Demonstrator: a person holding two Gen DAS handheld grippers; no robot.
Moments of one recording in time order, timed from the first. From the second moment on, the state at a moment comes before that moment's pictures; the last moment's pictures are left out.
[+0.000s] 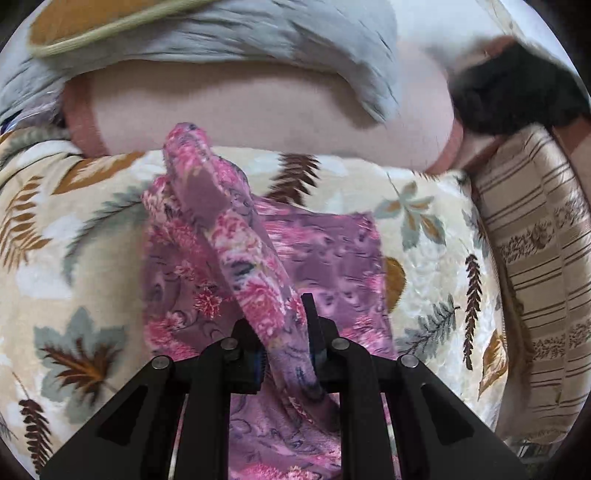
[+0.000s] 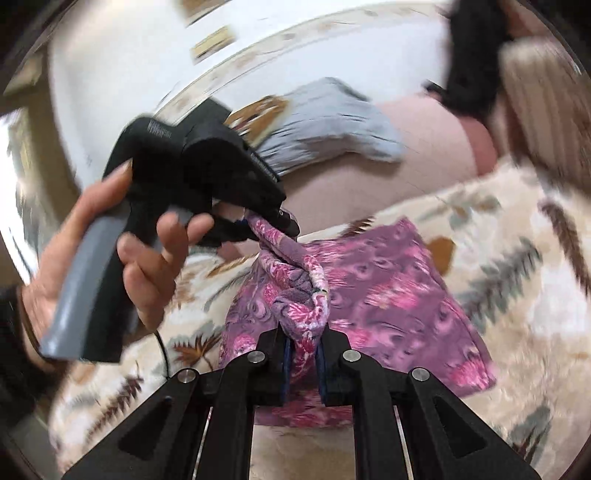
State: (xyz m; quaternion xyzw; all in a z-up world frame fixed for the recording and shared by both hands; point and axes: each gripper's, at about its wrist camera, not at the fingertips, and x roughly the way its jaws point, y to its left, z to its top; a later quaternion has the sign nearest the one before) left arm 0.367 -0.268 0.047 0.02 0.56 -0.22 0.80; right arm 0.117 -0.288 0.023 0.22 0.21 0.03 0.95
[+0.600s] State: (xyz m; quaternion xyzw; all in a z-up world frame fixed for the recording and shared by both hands) left arm 0.361 -0.286 0.054 0.04 0.54 -0.23 0.81; right arm 0.108 -0.391 -0.038 0.48 0.27 -0.07 0.83
